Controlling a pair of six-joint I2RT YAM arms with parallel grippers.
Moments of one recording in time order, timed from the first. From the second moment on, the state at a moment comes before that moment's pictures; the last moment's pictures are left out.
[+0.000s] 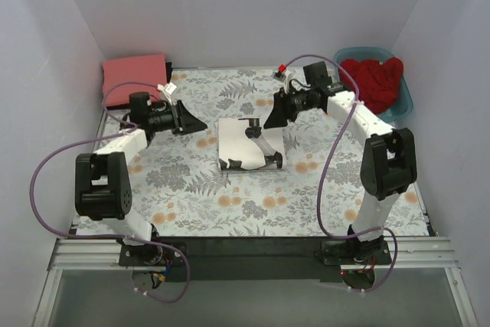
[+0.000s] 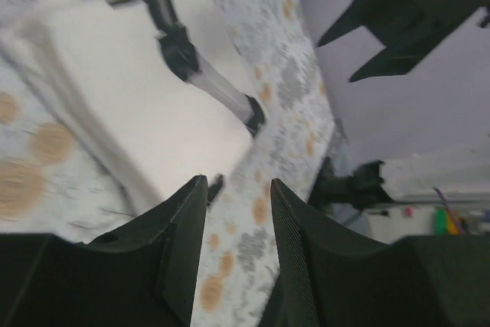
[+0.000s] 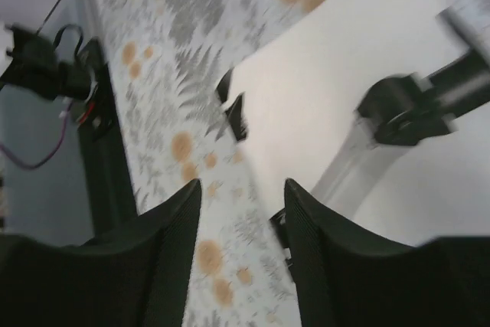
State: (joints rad) left arm 0.05 1.65 1.00 0.06 1.09 -0.45; right arm 0.33 1.85 1.58 -0.62 -0.93 -0.21
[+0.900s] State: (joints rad) left arm -0.26 2.01 0.76 0.46 1.14 -0.87; right arm 0.31 2.09 1.07 -0.18 -1.19 0.27
